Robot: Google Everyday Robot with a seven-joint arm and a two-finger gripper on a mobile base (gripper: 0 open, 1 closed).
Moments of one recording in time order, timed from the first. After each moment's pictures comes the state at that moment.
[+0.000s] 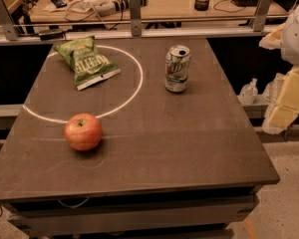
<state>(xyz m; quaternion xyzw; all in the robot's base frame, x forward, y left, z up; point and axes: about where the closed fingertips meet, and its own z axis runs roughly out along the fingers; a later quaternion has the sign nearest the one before) 0.438 -0.216 0.978 -0.60 0.78 -0.04 0.16</state>
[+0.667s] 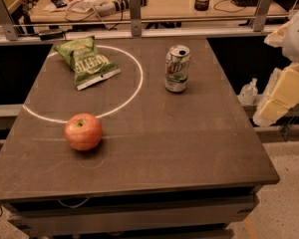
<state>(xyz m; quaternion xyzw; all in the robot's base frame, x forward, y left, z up) 0.449 -0.221 0.978 -0.56 0.81 -0.02 0.20</state>
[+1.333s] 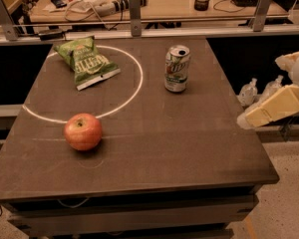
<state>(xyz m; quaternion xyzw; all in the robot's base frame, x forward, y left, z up) 0.461 -0.227 0.944 -0.42 0.84 0.07 0.34</state>
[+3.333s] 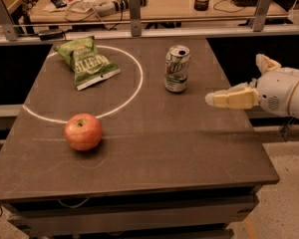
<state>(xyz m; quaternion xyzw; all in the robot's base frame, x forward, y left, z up) 0.552 -0.210 0.913 -0.30 0.74 0.14 0.59</state>
